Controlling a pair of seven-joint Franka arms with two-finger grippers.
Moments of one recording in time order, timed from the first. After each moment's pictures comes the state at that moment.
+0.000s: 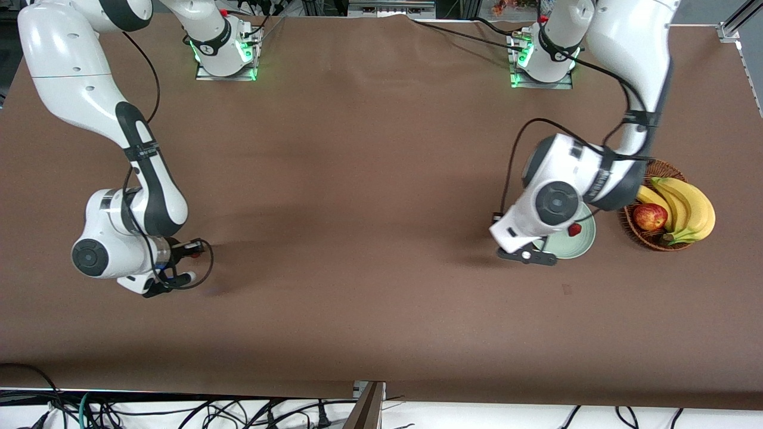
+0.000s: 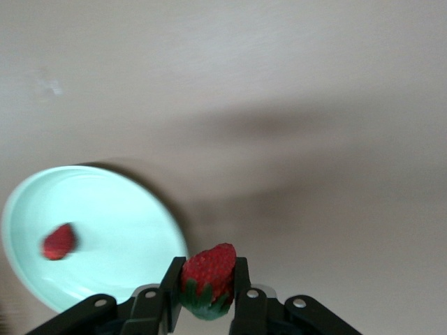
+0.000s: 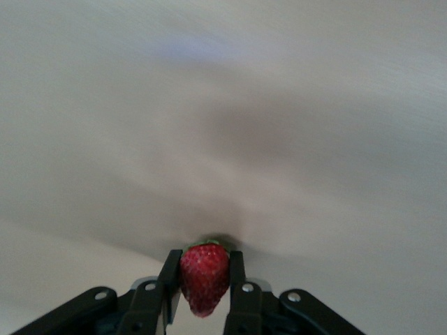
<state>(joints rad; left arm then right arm) -0.19 0.54 -0.10 -1.62 0.12 1.92 -0.16 -0.06 0.81 0.14 -1.46 -0.02 2.03 -0.22</state>
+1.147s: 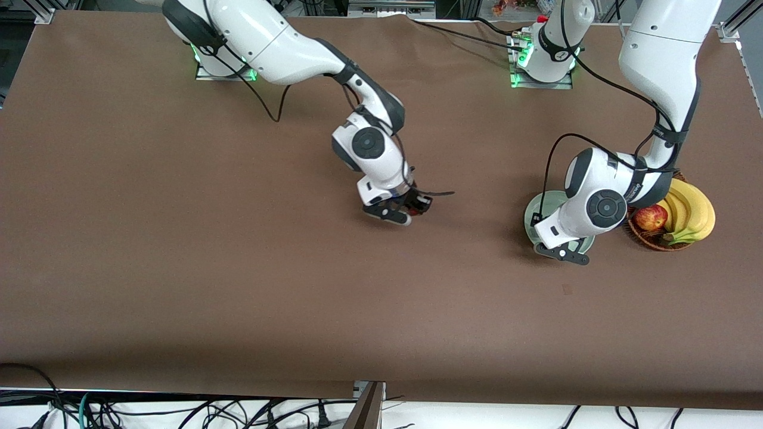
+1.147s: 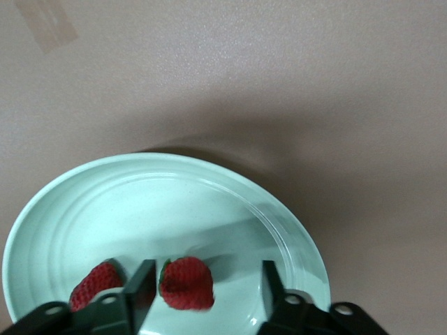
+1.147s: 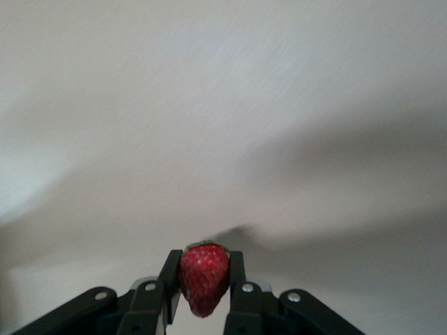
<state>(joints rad) -0.03 0.54 -0.11 -1.91 0.16 2.26 0.03 0.71 0.98 0.22 -1.29 0.00 2.59 1.22</state>
